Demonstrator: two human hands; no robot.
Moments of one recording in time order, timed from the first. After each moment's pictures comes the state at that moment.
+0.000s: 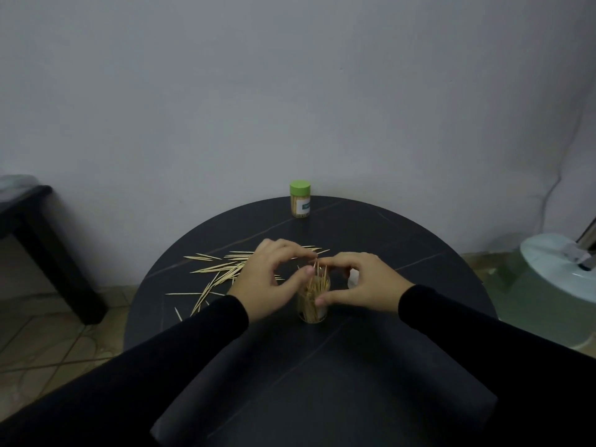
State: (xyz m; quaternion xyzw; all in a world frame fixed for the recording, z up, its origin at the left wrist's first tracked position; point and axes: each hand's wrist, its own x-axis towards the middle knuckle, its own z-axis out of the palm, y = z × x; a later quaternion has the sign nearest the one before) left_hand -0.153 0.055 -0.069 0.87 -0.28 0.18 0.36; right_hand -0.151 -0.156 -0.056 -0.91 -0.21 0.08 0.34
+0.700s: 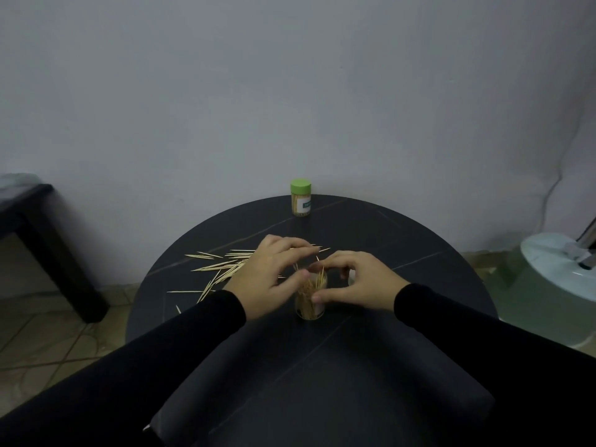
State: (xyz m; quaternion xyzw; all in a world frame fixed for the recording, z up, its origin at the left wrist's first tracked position) left_hand -0.153 0.061 -0.063 0.89 -0.33 0.14 0.27; right_hand -0.148 -0.152 -0.060 -0.92 -0.21 0.07 0.33
